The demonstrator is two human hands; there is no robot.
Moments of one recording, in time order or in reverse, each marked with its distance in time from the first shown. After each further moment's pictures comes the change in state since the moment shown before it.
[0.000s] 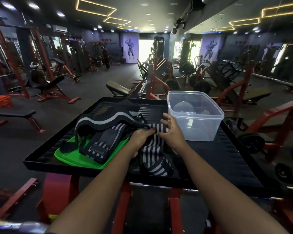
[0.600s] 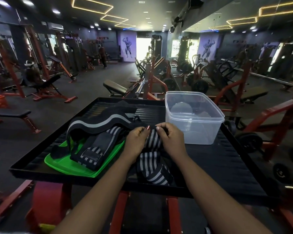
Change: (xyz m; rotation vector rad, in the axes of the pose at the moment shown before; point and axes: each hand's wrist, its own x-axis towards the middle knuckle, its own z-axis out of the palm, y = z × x) left_hand -0.001 -0.001 0.007 0.091 0.165 0.308; right_hand -0.005 0.000 0.004 -0.325 0.249 -0.232
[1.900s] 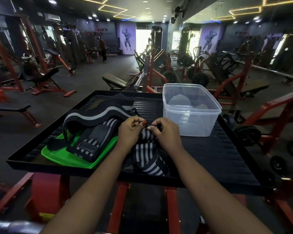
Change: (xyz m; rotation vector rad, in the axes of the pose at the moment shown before) left_hand 0.006 -0.007 -0.004 0.125 0.106 0.131; right_hand -0.005 -0.001 -0.001 -0.161 -0.074 -0.006
